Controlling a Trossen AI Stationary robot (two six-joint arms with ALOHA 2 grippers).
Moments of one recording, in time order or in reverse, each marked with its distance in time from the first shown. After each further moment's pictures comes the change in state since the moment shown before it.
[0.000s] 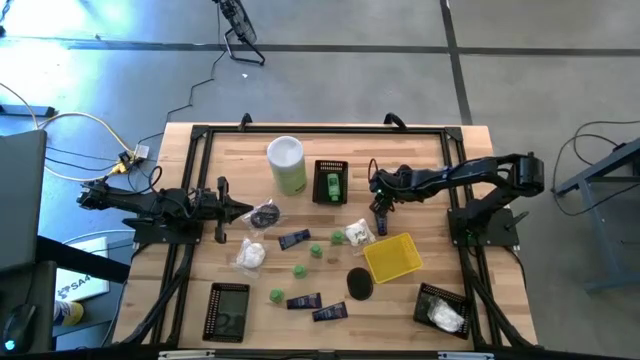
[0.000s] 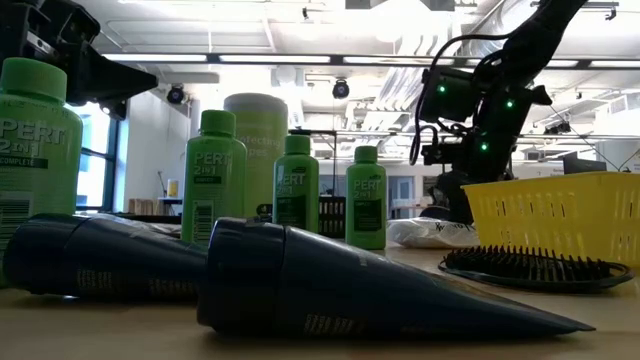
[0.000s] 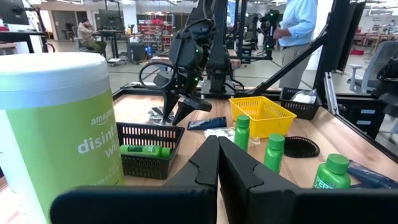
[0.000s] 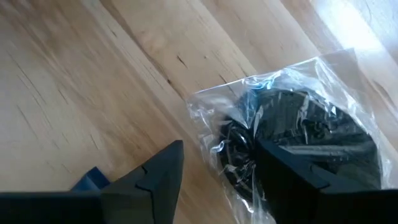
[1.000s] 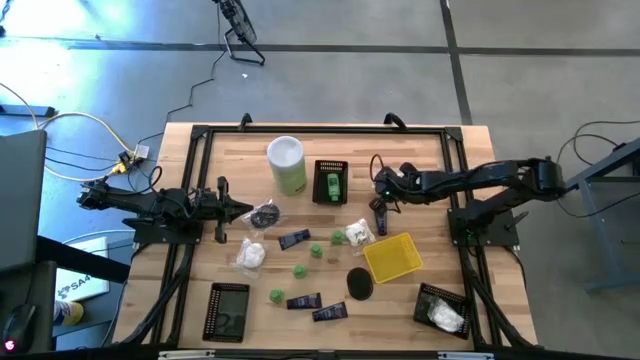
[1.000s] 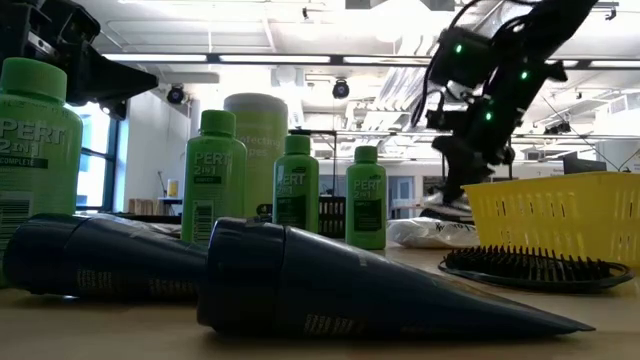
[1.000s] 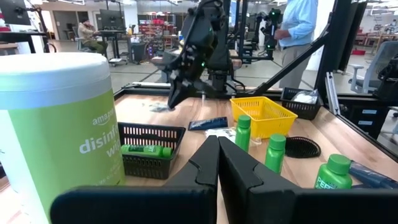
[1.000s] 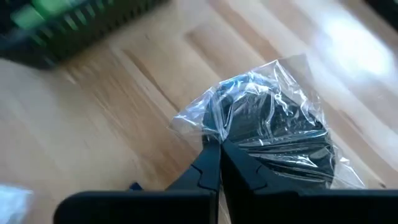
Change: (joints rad) left arm 0.000 0.000 0.000 0.000 -0.003 0.000; right arm 0.078 -0.200 -0.008 -0.007 0.080 0.065
